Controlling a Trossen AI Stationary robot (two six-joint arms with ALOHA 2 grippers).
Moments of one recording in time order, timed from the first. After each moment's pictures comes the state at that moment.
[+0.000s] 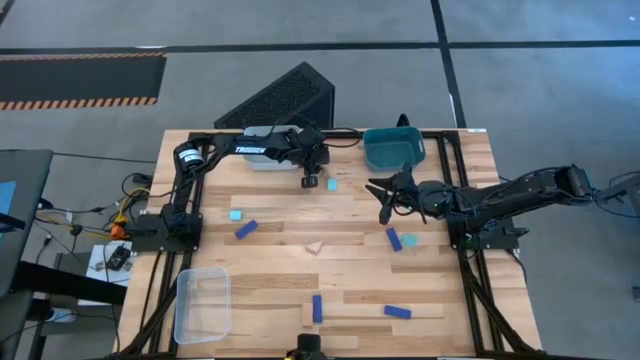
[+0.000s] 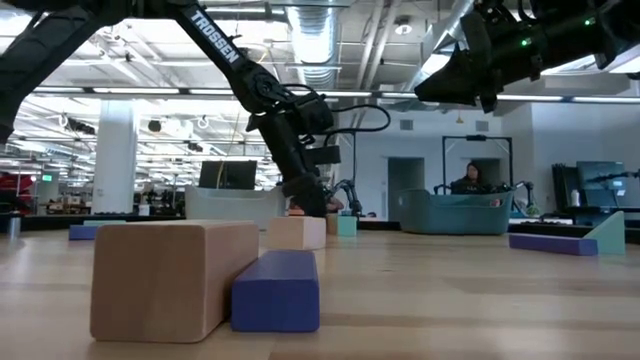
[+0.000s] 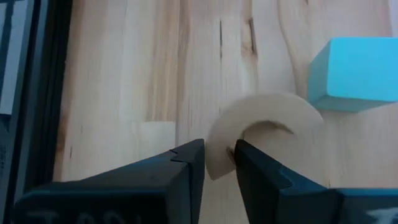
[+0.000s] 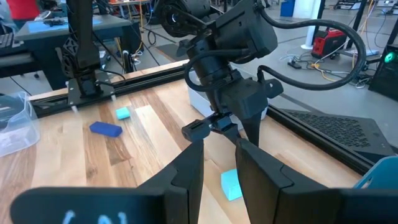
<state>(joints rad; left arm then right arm) 0.51 2.08 1.41 -0.32 0.07 0.53 0.02 1.00 0.42 0.39 0.50 0.19</state>
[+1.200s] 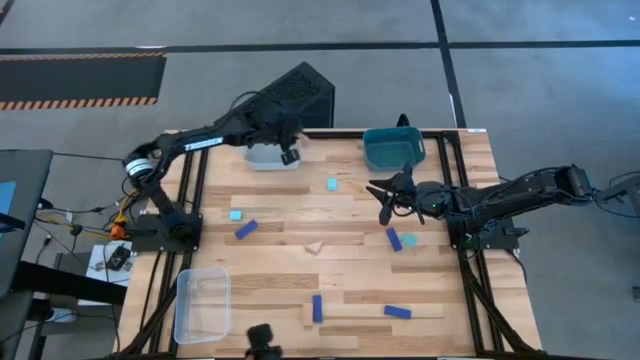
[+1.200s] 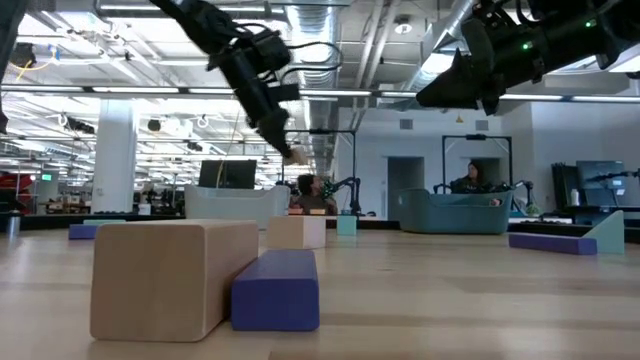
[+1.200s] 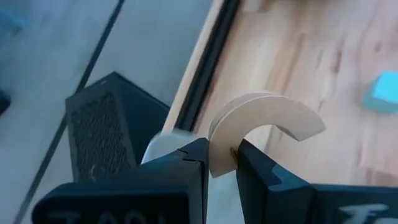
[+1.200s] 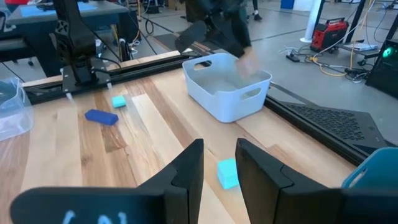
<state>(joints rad) 0.63 1.67 1.26 -0.42 -0.10 0.37 0.02 1.00 0.42 0.34 0.50 0.19</state>
